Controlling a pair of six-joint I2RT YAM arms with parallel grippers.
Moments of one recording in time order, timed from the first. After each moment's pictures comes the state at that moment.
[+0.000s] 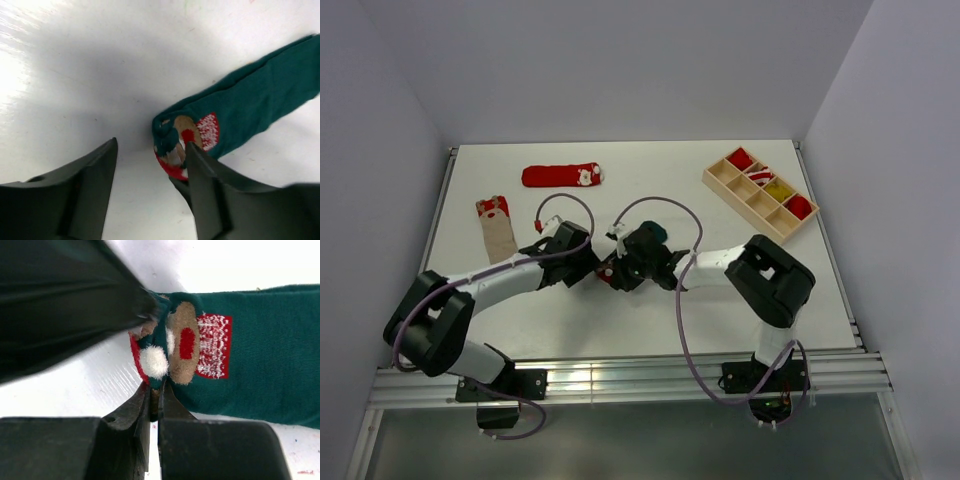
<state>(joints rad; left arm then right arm) -0.61 1.48 0.75 -0.24 -0.19 -1.12 0.87 1.80 0.87 0.22 -0.16 0.24</state>
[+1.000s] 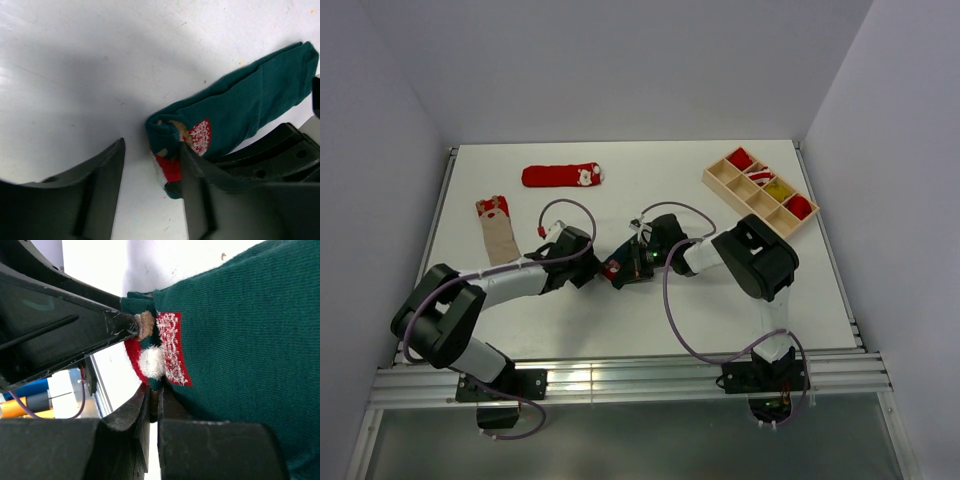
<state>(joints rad) -0.62 1.50 0.68 -0.08 -0.16 -1.20 0.61 2.00 0.87 0.45 -0.78 0.71</state>
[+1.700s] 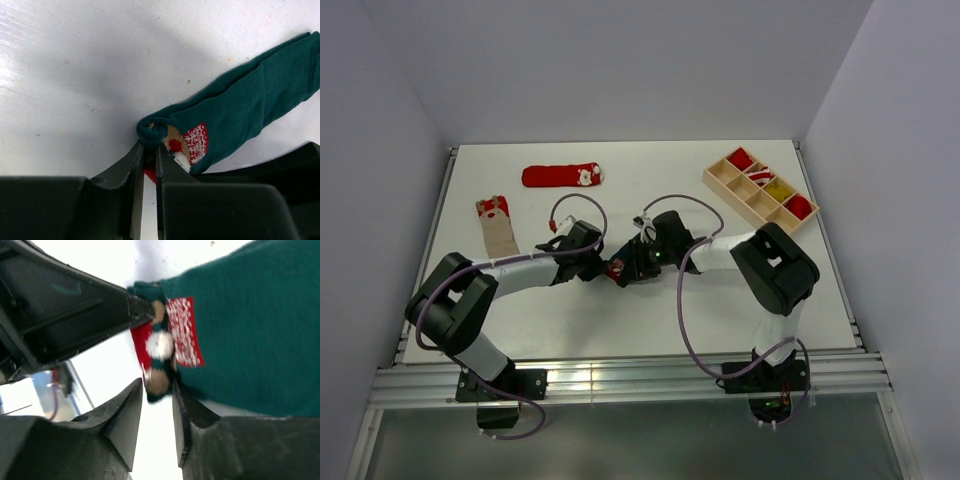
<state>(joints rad) -0.64 1.60 0.78 -0.12 -0.16 -1.17 0.62 1.86 0.86 0.24 -0.64 0.58</state>
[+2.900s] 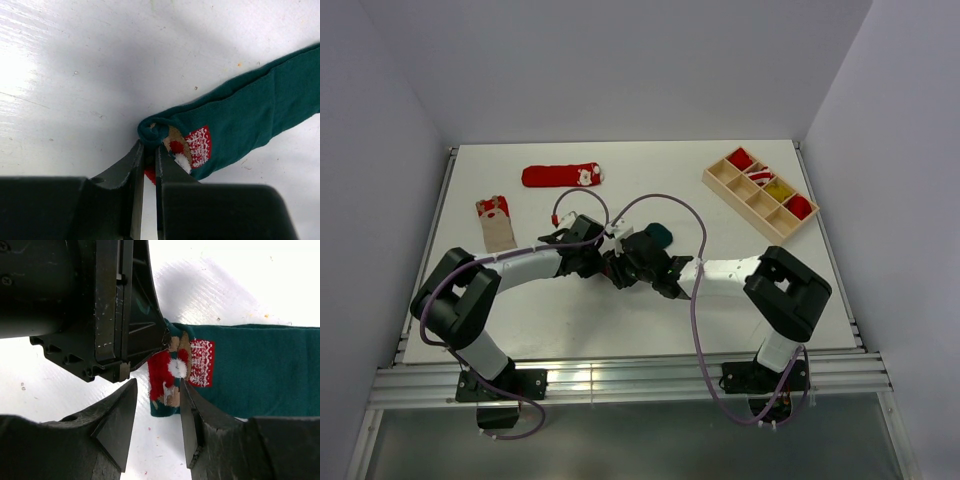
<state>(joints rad) -0.64 1.63 0.87 -0.25 -0.17 -1.11 0.93 1.69 0.85 0.23 0.04 0.21</state>
